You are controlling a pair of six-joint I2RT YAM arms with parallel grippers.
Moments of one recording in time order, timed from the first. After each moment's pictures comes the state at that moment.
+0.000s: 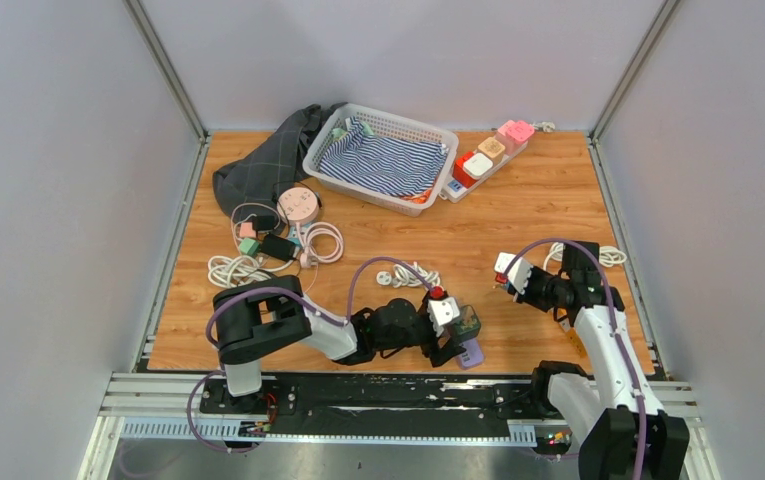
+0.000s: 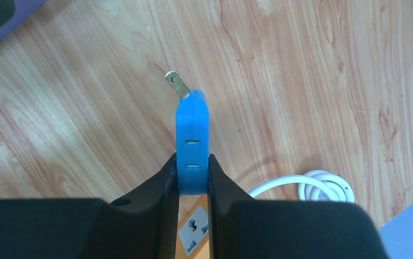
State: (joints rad) left arm -1.25 1.82 0.63 0.93 0.05 -0.05; right arm -0.11 0.87 0.53 -0.66 -0.53 -1.27
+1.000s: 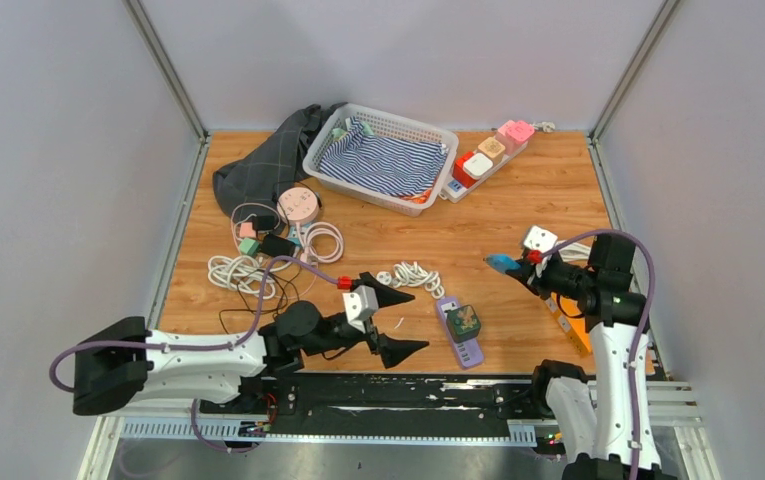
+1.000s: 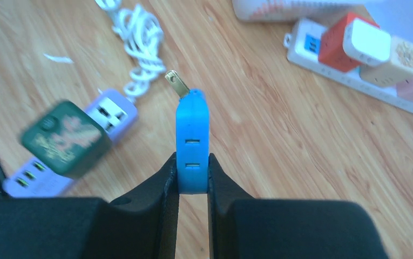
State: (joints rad) left arm -1.24 1.07 0.32 0.87 0.08 -0.09; right arm -0.20 0.71 0.71 -0.77 -0.90 -1.03
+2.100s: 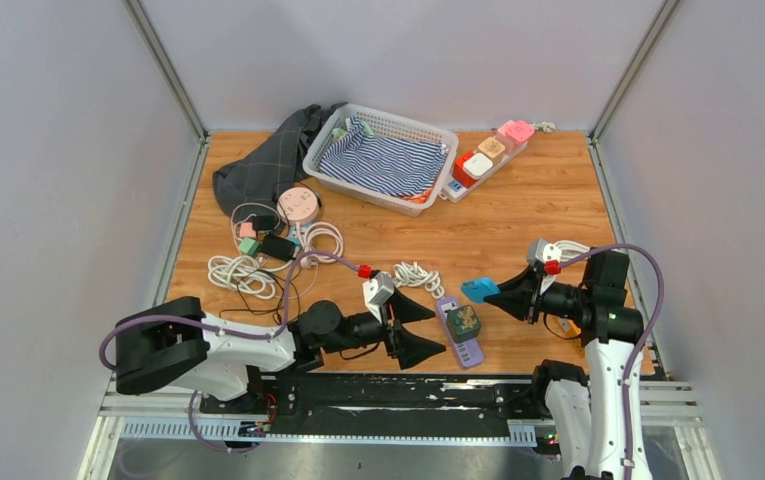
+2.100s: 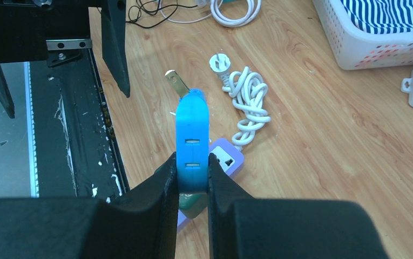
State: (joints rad) left arm -1.23 1.30 0.32 1.11 0.13 -0.47; right arm -0.21 0.62 0.64 -0.88 -1.29 -0.78
